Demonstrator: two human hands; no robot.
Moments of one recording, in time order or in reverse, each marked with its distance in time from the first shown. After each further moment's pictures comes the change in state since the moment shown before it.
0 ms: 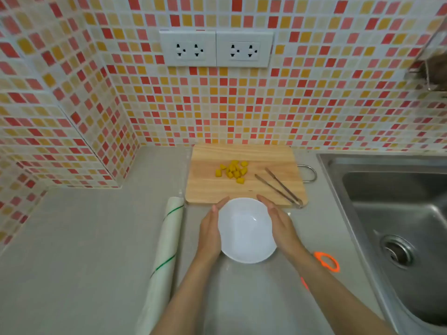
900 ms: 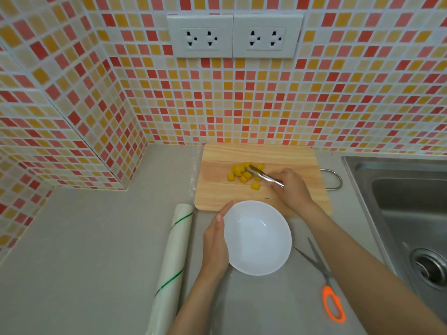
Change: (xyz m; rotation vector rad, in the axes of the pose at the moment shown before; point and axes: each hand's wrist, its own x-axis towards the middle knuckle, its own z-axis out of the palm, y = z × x) left_hand 0.005 0.002 -0.004 -0.072 0.037 0.039; right_hand 0.132 -0.010 -0.011 -0.857 -0.069 -0.129
